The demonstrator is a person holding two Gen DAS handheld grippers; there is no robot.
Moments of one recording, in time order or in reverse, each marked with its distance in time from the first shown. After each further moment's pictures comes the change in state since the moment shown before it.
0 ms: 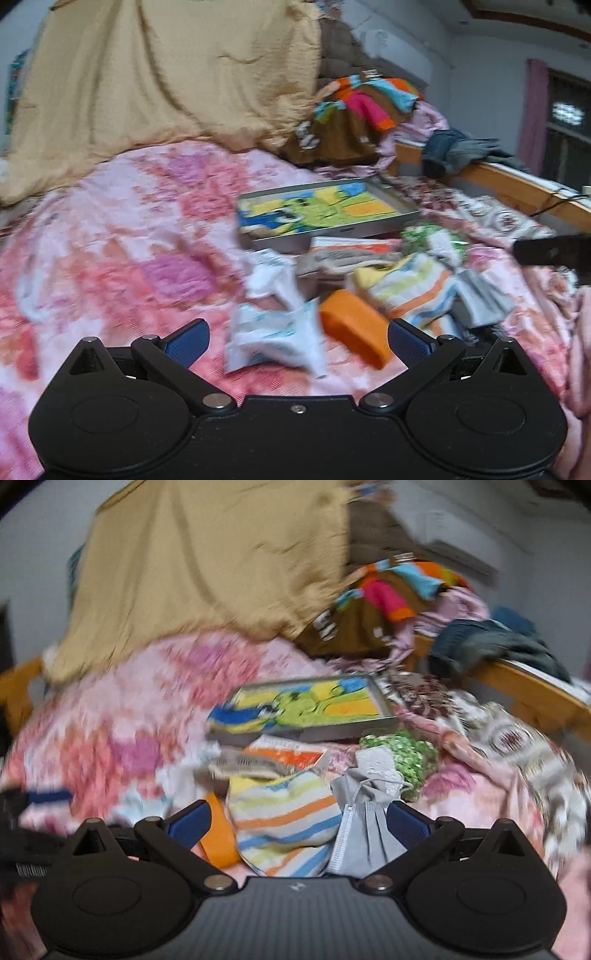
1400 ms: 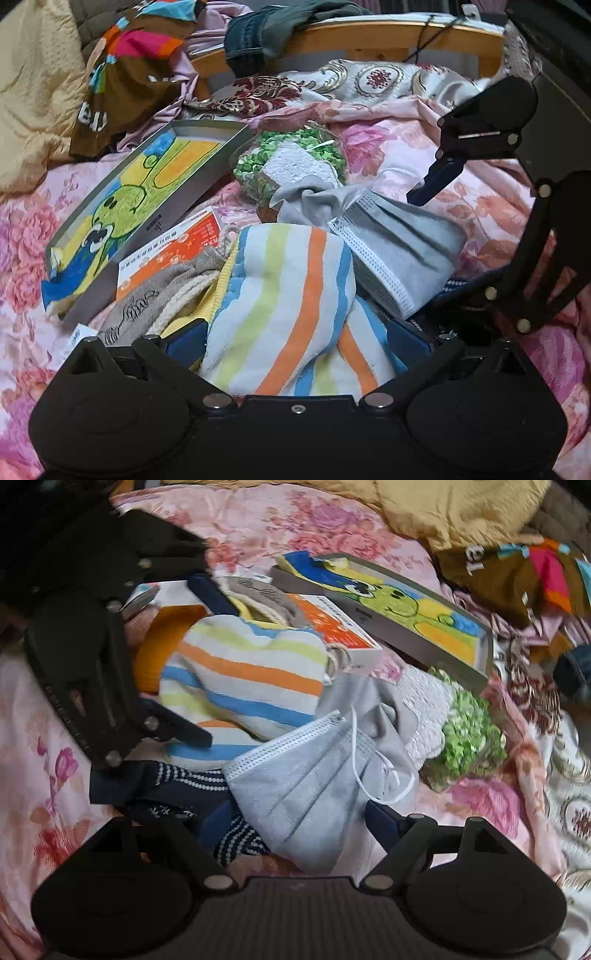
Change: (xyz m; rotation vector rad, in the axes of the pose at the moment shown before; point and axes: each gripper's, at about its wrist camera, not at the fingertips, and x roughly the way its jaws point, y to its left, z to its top) left arm 0.167 -0.134 0.030 0.562 0.302 -0.305; right arm 0.116 -0.059 -0.040 -0.560 0.309 0.211
